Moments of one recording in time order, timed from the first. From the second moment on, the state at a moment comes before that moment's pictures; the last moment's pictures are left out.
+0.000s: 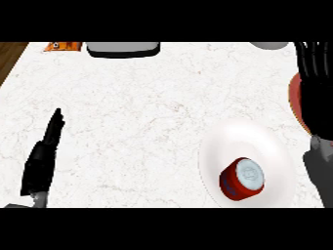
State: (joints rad) left arm 0.01 0.38 -0.23 -1.48 0.07 0.38 -0.07; right arm -0.37 -0.36 0.08 -1.65 -0.38 -0.22 -0.22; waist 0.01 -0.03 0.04
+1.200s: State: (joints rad) left arm 0.11 0.52 -0.14 -1.48 0.06 0.26 -0.15; right arm 0.37 -0.29 0.28 -2.32 -0.22 -0.65 0.08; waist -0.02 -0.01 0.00
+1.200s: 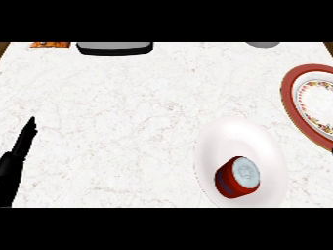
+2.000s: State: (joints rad) left arm 0.06 0.51 -0.11 -1.46 0.05 0.21 -0.14; right arm 0.29 -0.75 0.14 -2.36 -0.25 -0.37 0.67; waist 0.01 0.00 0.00
